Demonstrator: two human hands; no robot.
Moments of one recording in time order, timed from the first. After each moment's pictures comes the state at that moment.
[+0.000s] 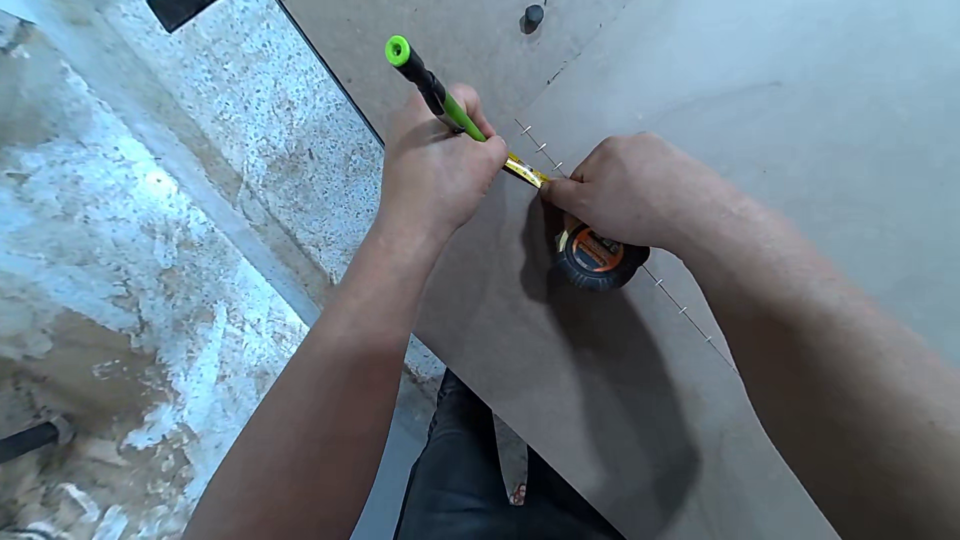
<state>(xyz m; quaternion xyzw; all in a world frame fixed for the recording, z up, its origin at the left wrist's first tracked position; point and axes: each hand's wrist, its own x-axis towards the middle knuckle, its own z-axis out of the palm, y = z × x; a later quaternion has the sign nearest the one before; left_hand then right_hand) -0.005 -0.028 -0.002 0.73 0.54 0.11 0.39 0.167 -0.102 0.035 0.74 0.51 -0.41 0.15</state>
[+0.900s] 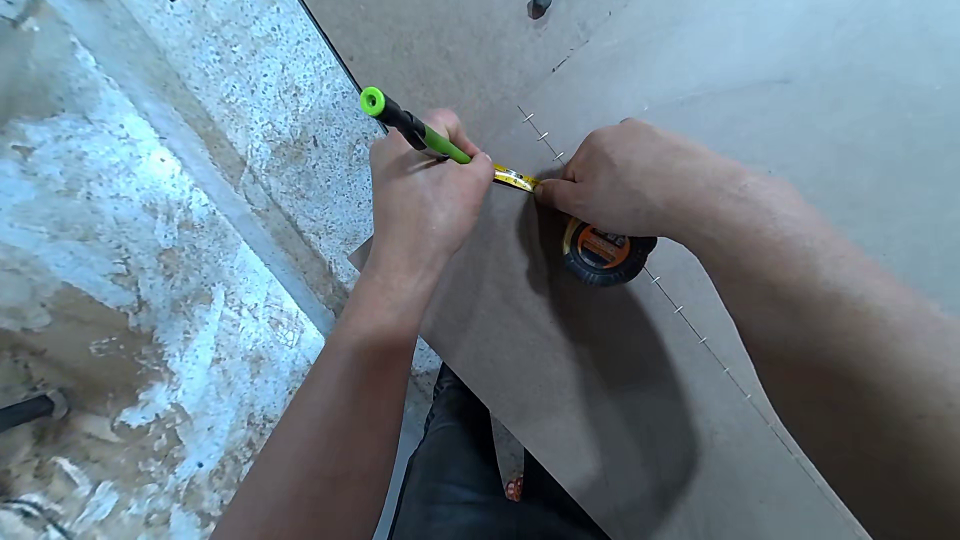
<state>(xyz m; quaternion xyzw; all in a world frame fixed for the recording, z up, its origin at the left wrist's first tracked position) -0.019 -0.065 -0.001 0.69 0.60 0.16 0.37 0.169 -0.097 0.034 0.68 0.59 -0.39 0.18</state>
